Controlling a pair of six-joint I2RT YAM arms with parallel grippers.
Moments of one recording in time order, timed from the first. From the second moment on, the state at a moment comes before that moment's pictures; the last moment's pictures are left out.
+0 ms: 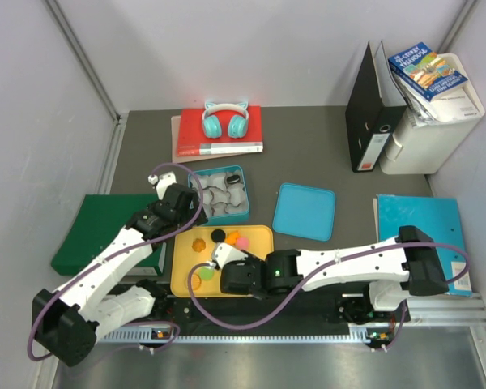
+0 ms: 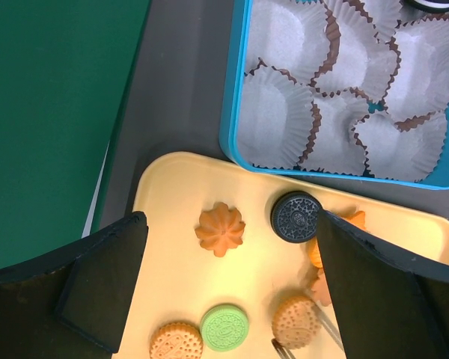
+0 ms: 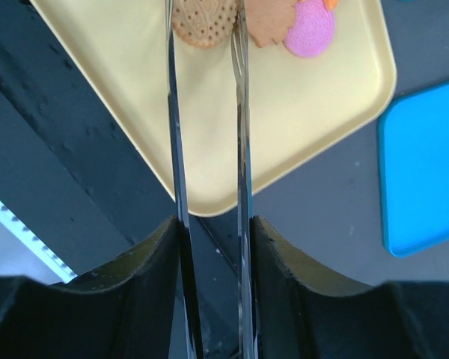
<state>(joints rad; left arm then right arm) -0.53 0.99 0.76 -0.69 -0.38 -0.75 1.58 1.57 1.26 -0.87 0.45 0.34</state>
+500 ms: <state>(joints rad) -0.52 0.97 0.82 -0.76 -0.52 -0.81 1.47 1.40 1.40 -0.98 0.59 0.29</state>
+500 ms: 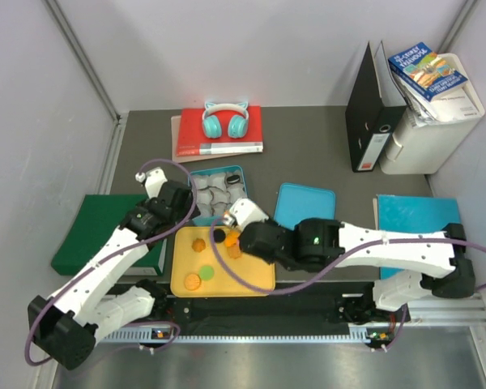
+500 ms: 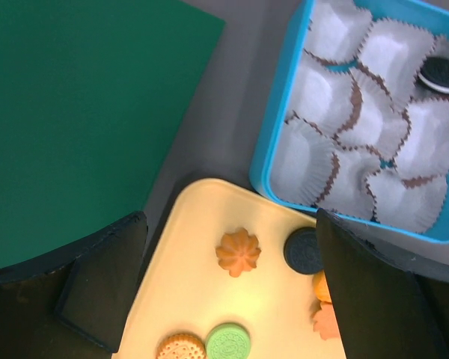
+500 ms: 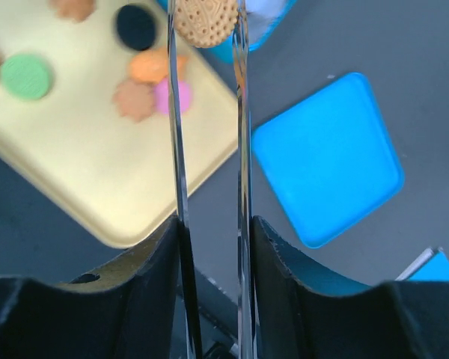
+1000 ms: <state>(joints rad) -0.47 0.99 0.84 -0.81 -0.58 -0.84 1.08 1.50 1.51 -0.84 0.48 0.16</state>
